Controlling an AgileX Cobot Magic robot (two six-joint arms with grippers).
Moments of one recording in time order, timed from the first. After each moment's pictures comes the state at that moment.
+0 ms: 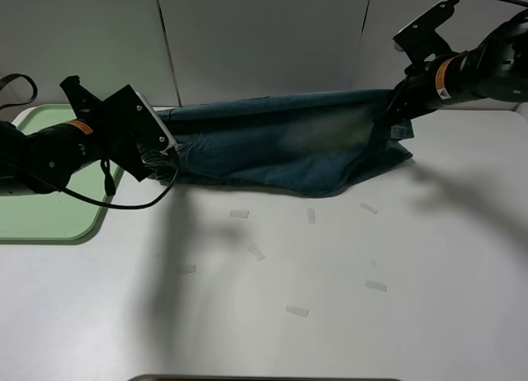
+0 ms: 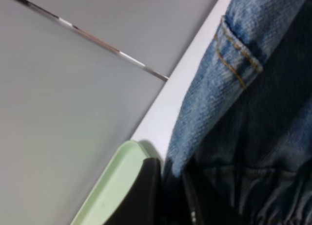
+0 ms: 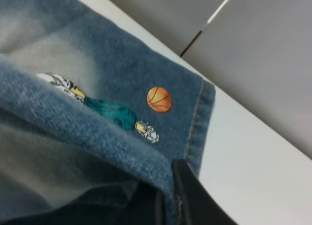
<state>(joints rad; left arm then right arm) -0.32 1.82 -0.61 -0.28 -0.89 1.09 0.14 1.79 -1.01 -1.11 -0.07 0.54</state>
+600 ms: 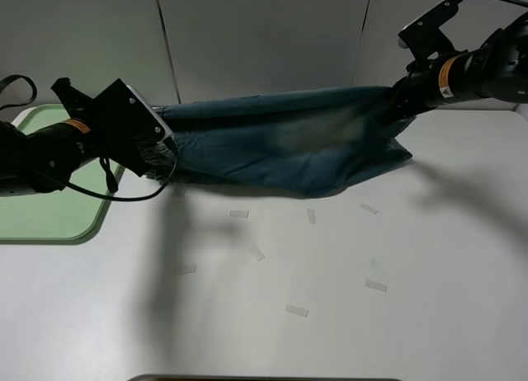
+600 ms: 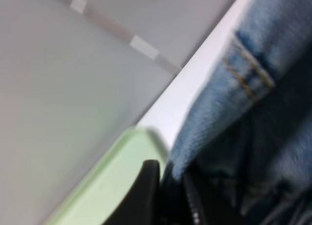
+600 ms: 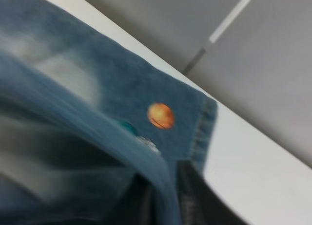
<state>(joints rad) -0.31 1.83 -0.61 -0.33 -0.92 0.99 0.11 1.82 -1.03 -1.11 -0.12 0.54</state>
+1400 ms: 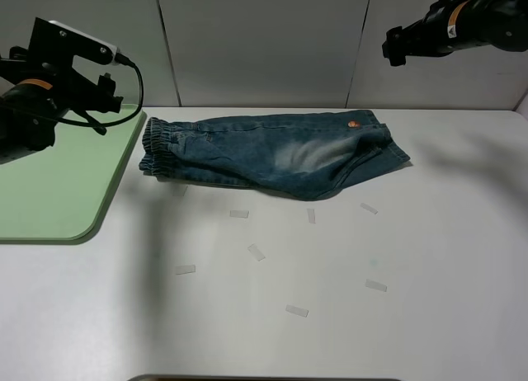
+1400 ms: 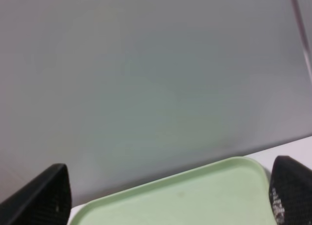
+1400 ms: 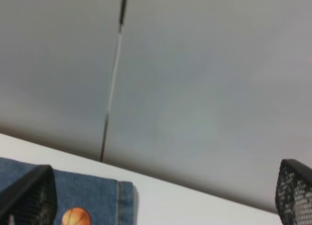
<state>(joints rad) -0.20 1.81 -0.73 -0.44 -1.01 0.72 0.09 1.91 -1.32 -0.83 -0.02 0.55</state>
